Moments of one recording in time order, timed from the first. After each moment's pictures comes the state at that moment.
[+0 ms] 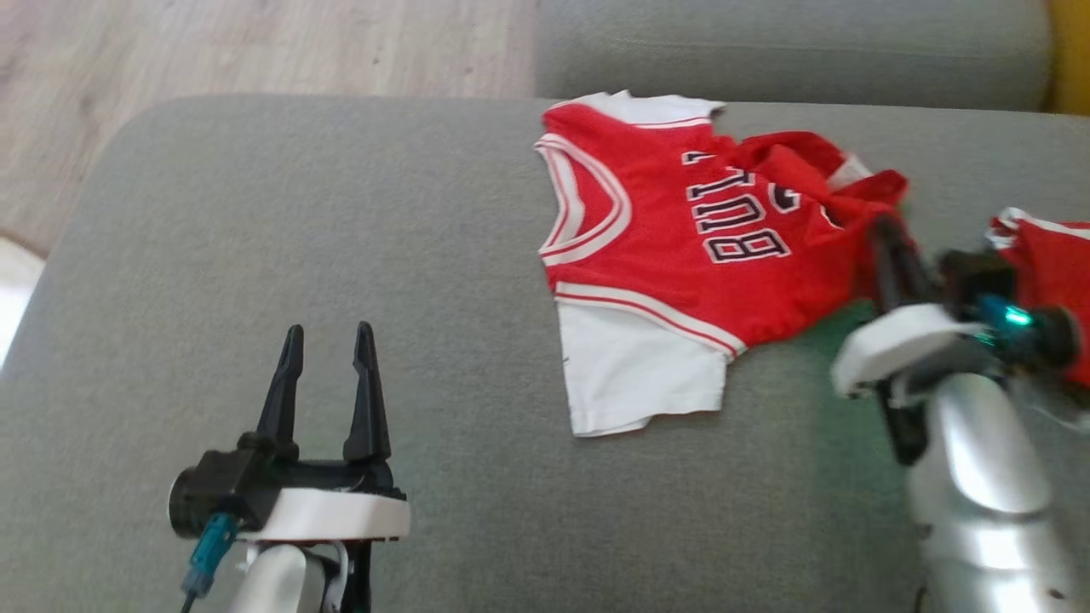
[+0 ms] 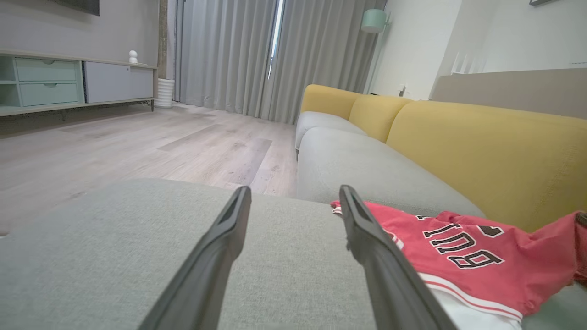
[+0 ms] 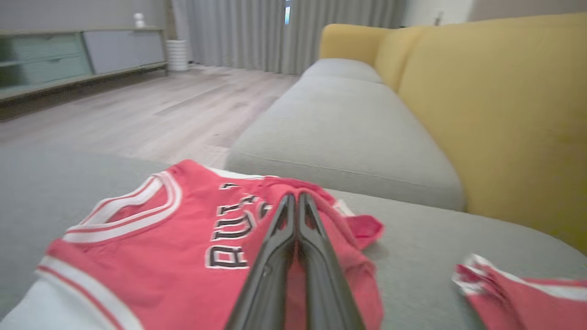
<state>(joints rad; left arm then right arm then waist) -0.09 0.05 -0.20 0.17 -0.29 -0.01 -0.26 -0.46 -0.06 -0.11 0.64 -0.12 0.12 -0.17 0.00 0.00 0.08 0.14</state>
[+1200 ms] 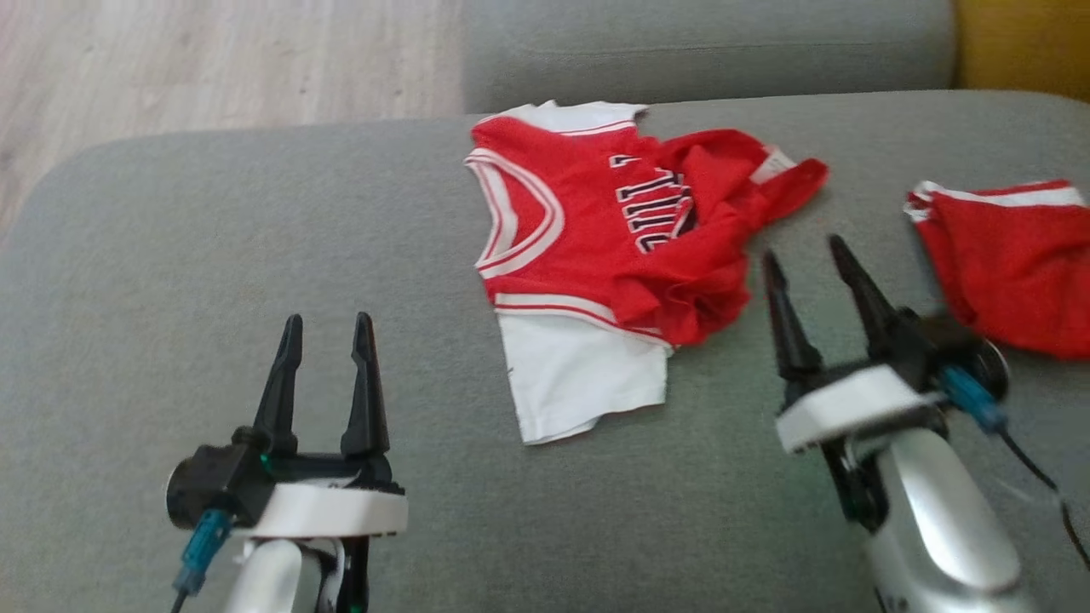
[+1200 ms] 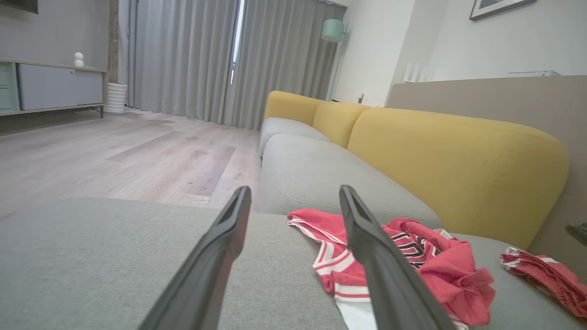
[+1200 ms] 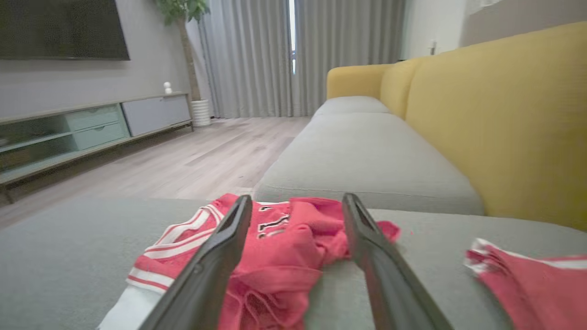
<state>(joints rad) -0.11 0.05 -0.19 0.16 -0.30 -0.04 -0.26 -0.34 -0.06 0.17 0.46 0.10 0.12 -0.24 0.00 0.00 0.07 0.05</state>
